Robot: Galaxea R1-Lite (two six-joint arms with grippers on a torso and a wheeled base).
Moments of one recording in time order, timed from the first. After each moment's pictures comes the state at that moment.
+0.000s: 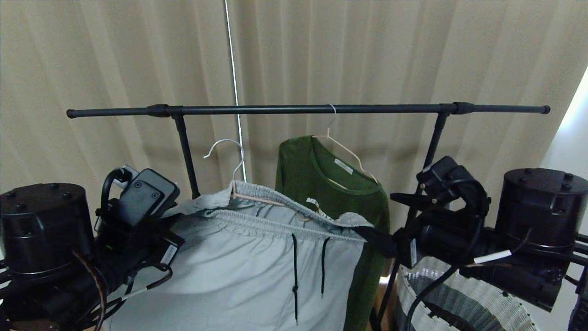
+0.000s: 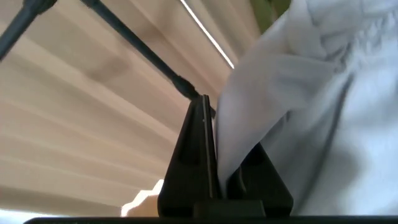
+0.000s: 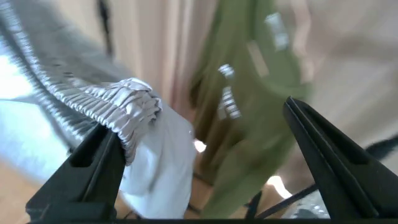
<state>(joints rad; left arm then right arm) -0.51 1.43 -0.44 -0.72 0.41 0.46 0.64 1.57 -0.56 -0.73 -0.05 -0.05</state>
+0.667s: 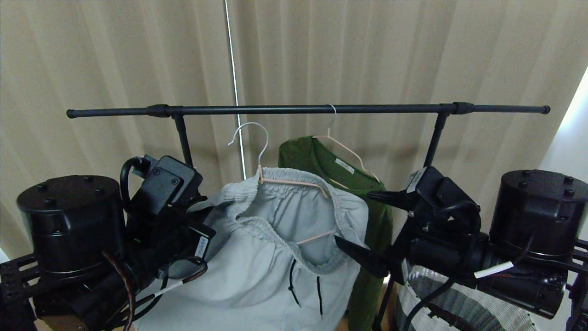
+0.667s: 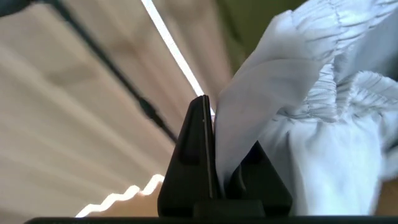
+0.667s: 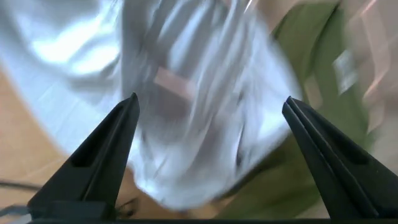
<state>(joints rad) -0.65 1.47 -0.51 -0.72 0.43 0.30 0.69 1.58 -0.58 -0.77 0.06 -0.25</state>
